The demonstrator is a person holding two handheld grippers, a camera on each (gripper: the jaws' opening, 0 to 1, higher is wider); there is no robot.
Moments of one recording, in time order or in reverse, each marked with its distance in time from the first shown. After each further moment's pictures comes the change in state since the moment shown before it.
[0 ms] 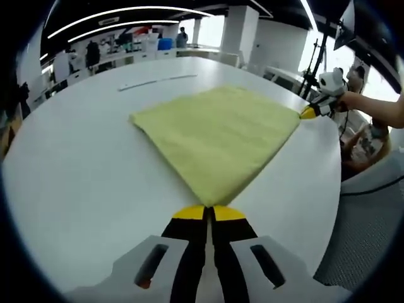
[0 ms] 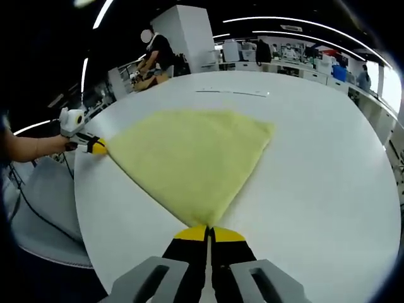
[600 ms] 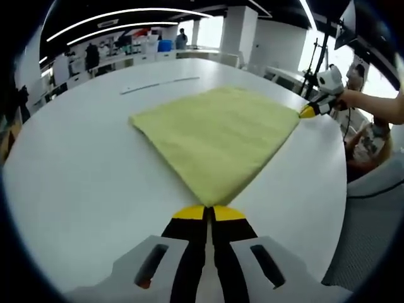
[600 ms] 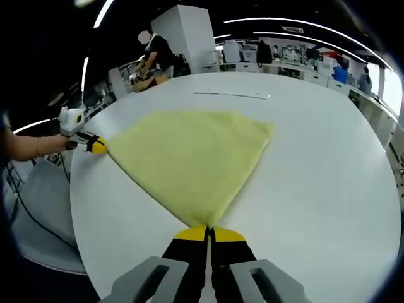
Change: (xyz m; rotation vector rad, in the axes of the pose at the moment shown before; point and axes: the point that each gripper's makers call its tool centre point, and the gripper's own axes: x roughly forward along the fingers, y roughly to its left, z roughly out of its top) left arm 0.008 0.016 0.010 0.016 -0.009 0.002; right arm 0.012 -0.009 0.014 -0.008 -0.005 -0.004
